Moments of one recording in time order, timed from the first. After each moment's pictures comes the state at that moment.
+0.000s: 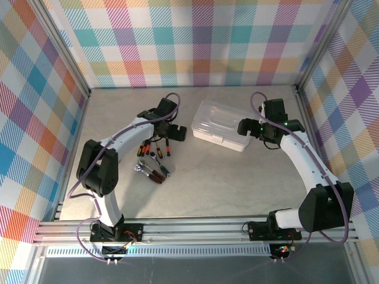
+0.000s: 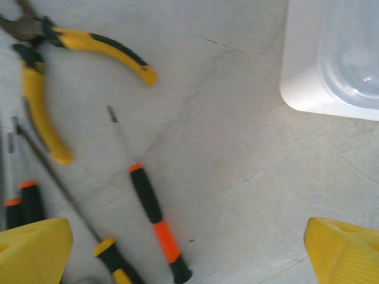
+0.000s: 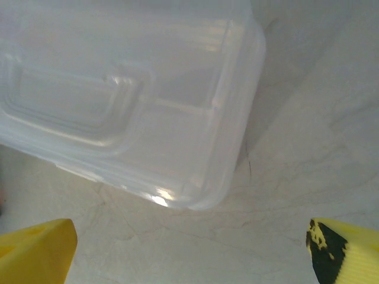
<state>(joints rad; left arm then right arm) -0.50 1.83 1.43 -0.67 -0.07 -0.22 0.18 1.36 1.18 -0.76 -0.09 0.33</state>
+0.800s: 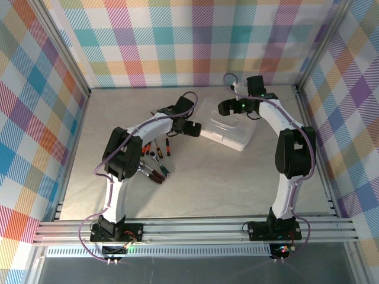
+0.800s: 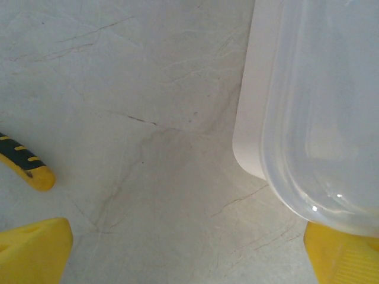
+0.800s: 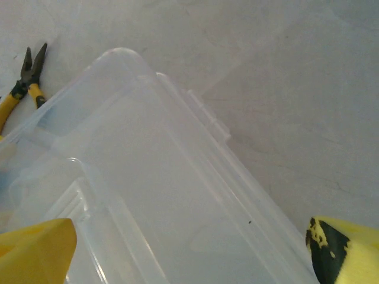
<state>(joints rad) -0.55 2.14 1.69 -0.60 -0.06 -0.25 0.18 1.96 1.61 -0.50 -0.42 -0.08</state>
